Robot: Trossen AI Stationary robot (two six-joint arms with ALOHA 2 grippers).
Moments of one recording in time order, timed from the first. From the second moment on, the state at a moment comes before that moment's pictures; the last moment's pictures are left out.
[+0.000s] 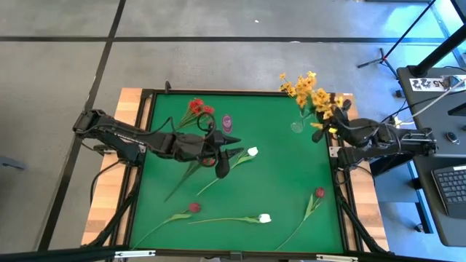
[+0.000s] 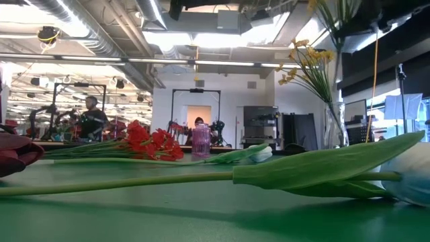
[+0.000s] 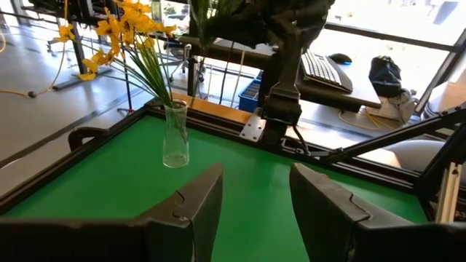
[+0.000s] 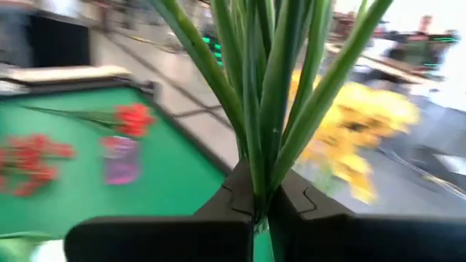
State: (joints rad) left arm -0.19 1.44 1.07 0.14 -0.49 -0.26; right arm 0.07 0.47 0.69 -0.45 0.79 -0.03
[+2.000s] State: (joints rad) left arm -0.19 1.44 1.06 0.08 -0.49 -0.30; right arm -0.18 0.44 0.50 -0.34 0.76 -0.05
